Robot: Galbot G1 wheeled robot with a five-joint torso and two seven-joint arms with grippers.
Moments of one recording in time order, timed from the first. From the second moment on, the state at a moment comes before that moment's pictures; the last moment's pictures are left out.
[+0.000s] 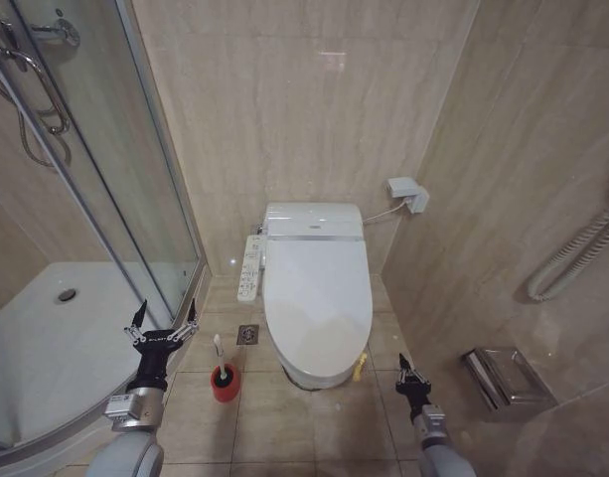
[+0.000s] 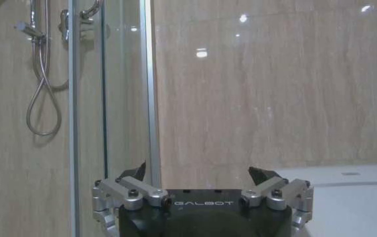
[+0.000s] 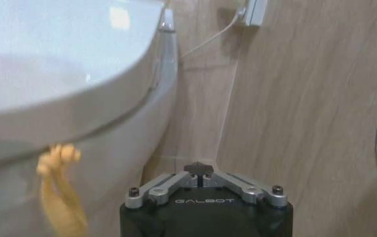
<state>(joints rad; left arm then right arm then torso) 1.45 -1.29 -0.58 -2.01 -0.18 -0.21 -0.14 -1.33 1.40 0.61 1.44 0.07 0.22 0.06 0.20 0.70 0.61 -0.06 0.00</state>
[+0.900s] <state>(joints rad) 1.45 -1.29 -0.58 -2.01 -0.18 -0.21 -0.14 -1.48 1.31 0.48 1.56 0.00 0.19 0.01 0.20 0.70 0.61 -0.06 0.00</state>
